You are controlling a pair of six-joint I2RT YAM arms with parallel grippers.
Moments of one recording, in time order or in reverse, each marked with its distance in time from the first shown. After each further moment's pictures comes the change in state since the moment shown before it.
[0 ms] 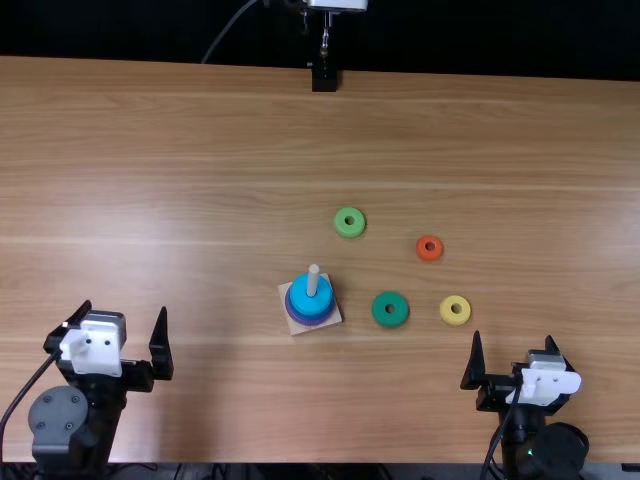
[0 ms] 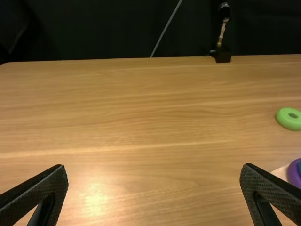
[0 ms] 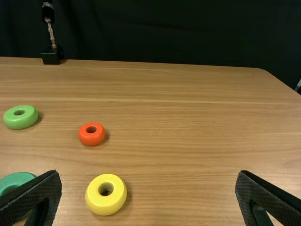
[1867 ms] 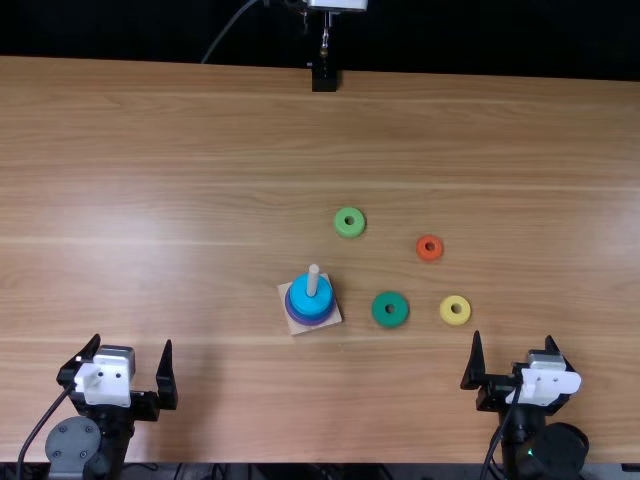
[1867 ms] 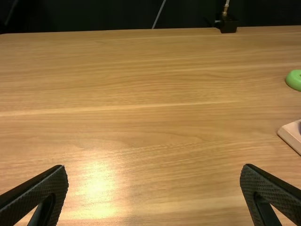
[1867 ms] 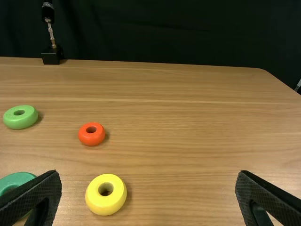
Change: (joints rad) left arm -0.007 -0.342 -0.191 -0.213 -0.011 0.010; right arm 0.000 0.000 0.000 0.000 0.000 0.000
